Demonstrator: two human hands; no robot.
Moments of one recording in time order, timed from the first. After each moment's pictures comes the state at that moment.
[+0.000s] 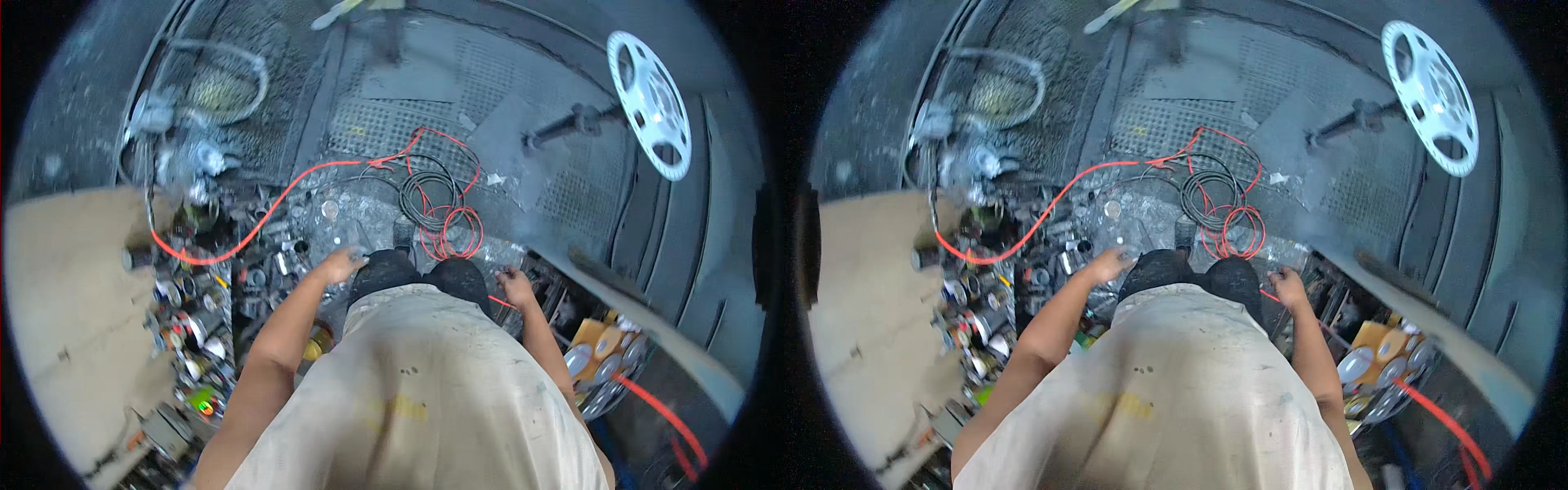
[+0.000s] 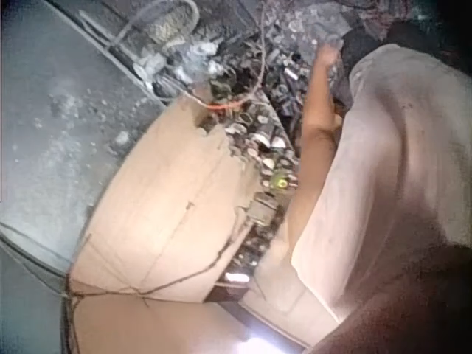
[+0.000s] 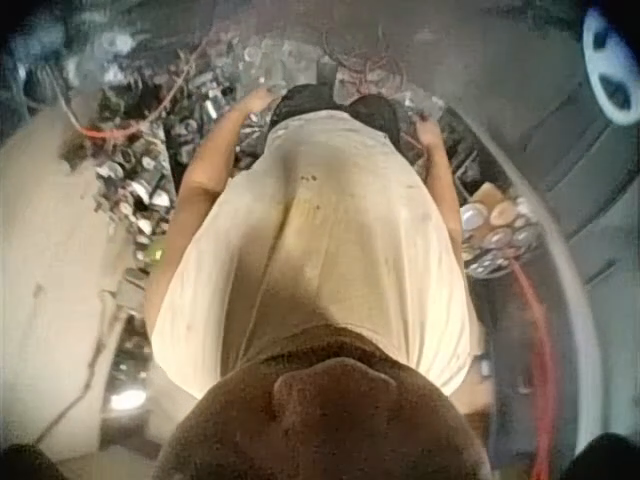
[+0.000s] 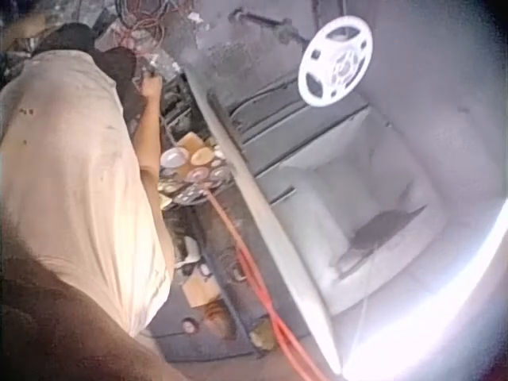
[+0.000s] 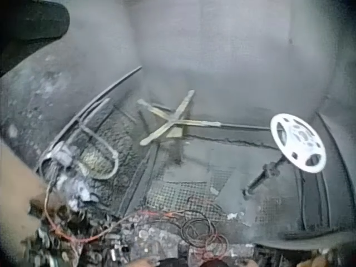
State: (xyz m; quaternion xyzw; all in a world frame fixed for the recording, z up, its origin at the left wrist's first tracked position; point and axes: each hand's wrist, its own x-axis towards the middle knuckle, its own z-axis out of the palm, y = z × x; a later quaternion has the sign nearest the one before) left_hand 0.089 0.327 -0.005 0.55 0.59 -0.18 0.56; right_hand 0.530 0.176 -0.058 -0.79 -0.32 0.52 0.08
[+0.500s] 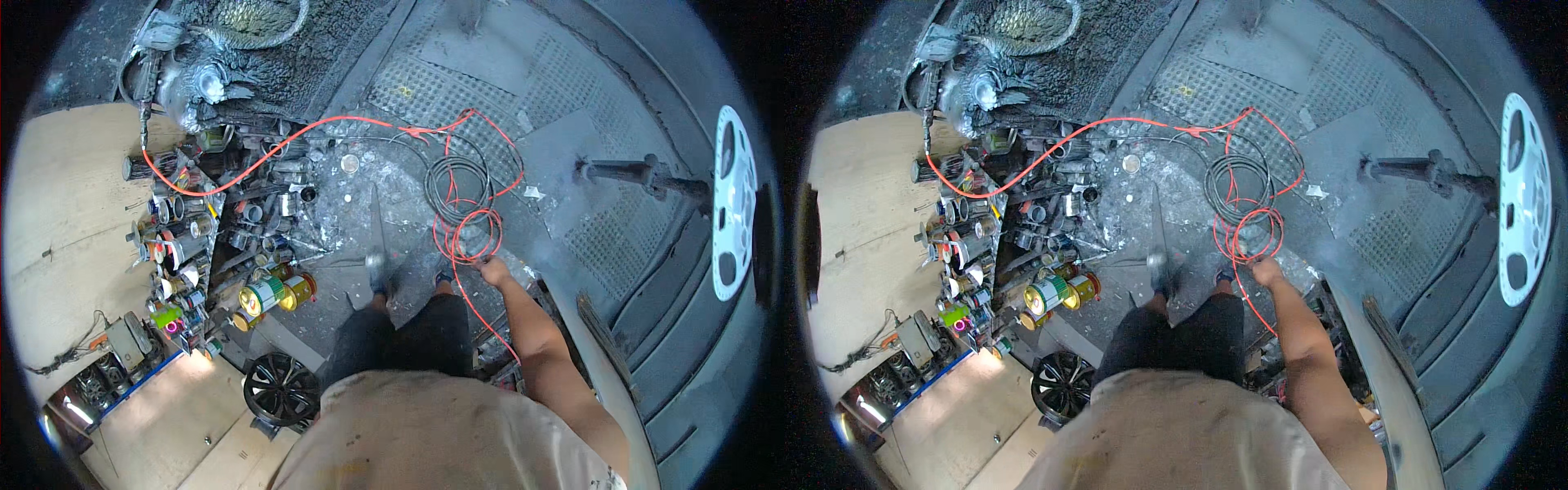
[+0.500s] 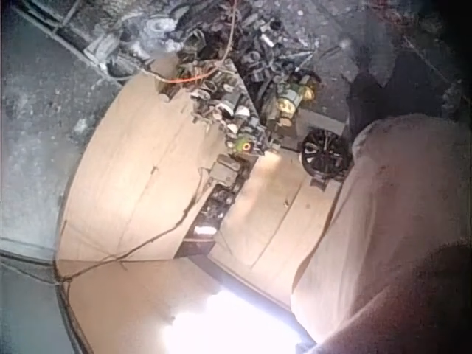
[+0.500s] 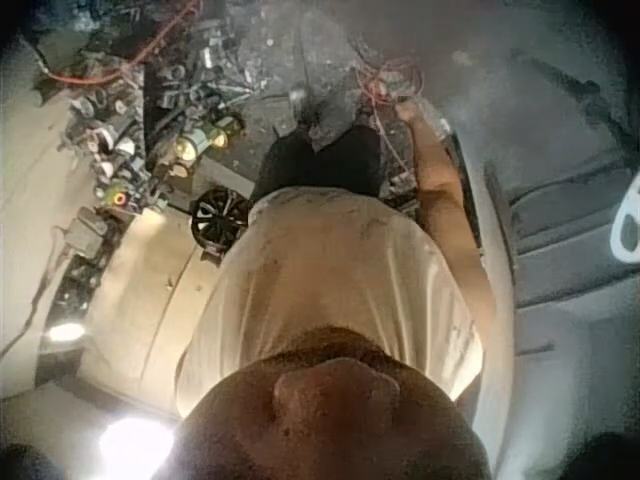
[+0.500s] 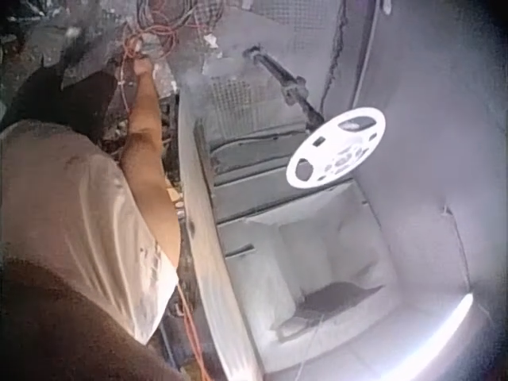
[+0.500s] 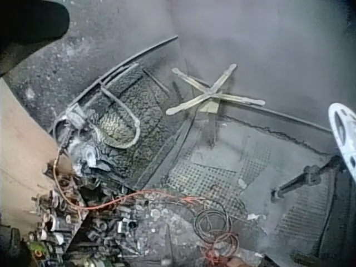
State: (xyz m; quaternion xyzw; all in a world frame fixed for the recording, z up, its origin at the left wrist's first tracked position) left_hand 0.092 -0.069 0.047 0.38 0.67 -0.30 0.56; right_hand 0.511 0.262 -0.209 -0.63 -0.49 0.59 -0.15
